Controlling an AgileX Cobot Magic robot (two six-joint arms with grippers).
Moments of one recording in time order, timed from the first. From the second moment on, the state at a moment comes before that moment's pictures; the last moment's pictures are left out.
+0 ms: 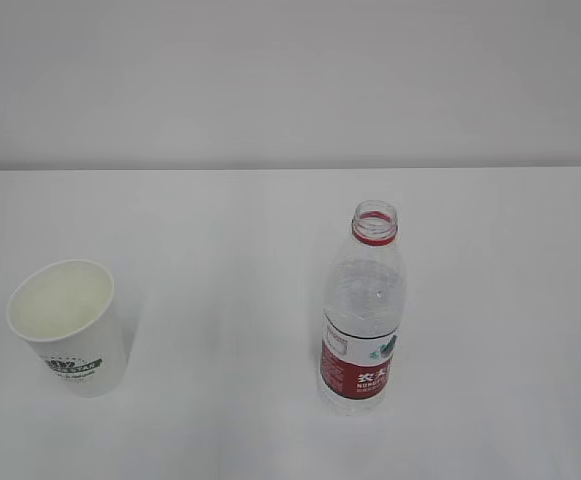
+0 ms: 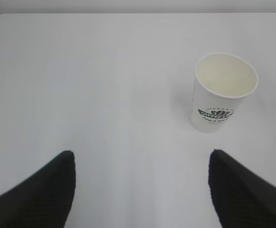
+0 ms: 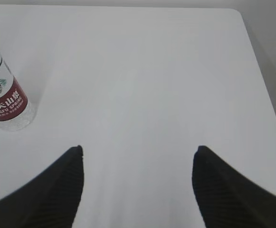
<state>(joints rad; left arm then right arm) -0.07 0.01 -0.52 0.03 1.10 -0.08 0.08 -0.01 -0.49 -0.03 1.14 0.01</state>
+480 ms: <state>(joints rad) -0.07 0.01 -0.52 0.03 1.10 -0.08 0.08 -0.01 -0.49 -0.03 1.14 0.01</state>
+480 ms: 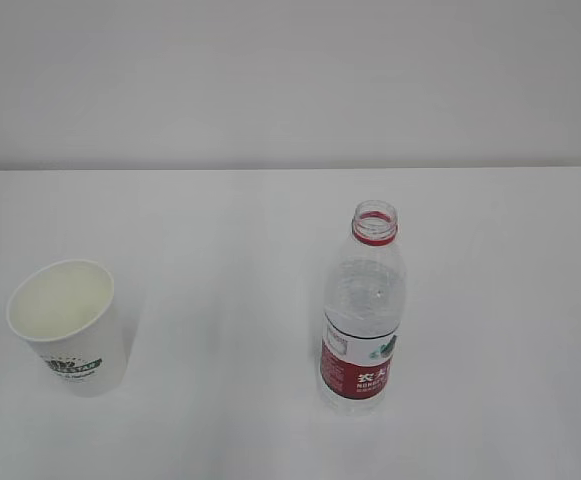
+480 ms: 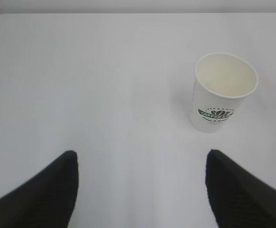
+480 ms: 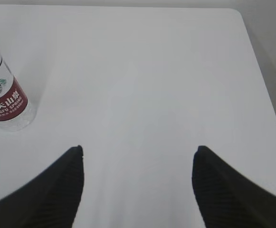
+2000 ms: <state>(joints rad) -0.07 0.01 -0.55 0.03 1.03 -0.08 0.08 -0.01 -0.54 -0.03 1.05 0.01</state>
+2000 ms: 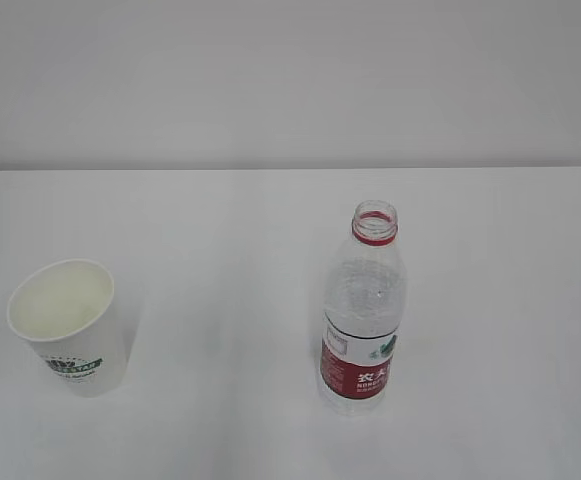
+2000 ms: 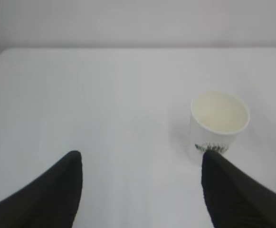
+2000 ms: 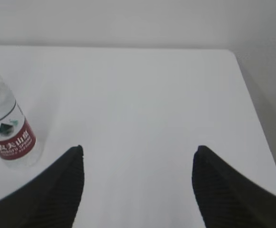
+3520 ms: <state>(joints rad) -0.07 0.01 -0.56 0.02 0.64 -0.08 0.08 -0.01 -0.55 -0.03 0.69 -0.01</state>
